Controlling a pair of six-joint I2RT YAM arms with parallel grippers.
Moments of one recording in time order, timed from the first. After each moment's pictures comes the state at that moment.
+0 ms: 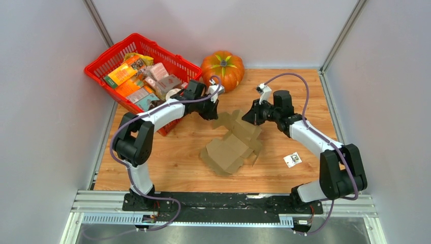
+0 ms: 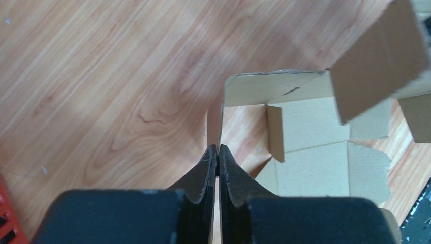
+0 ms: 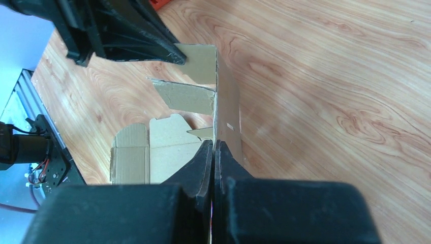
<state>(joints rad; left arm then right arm) -0.50 1.85 1.33 -0.31 0.49 0.14 0.29 1.43 0.86 0.02 -0.63 0.22</state>
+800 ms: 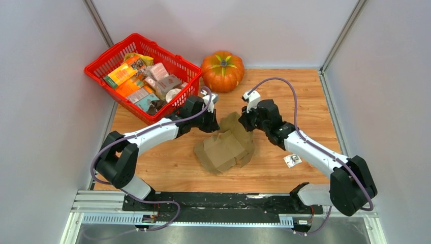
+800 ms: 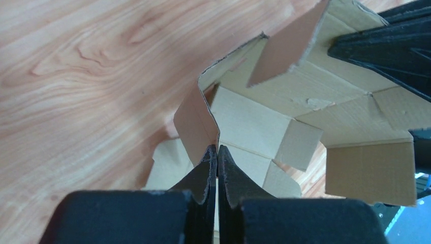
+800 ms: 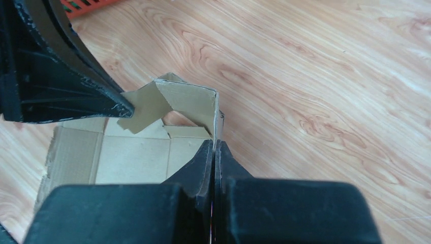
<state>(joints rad) -0.62 1.56 1.00 -0.11 0.31 -0.29 0.56 1.30 0.83 -0.02 -0.14 0.10</state>
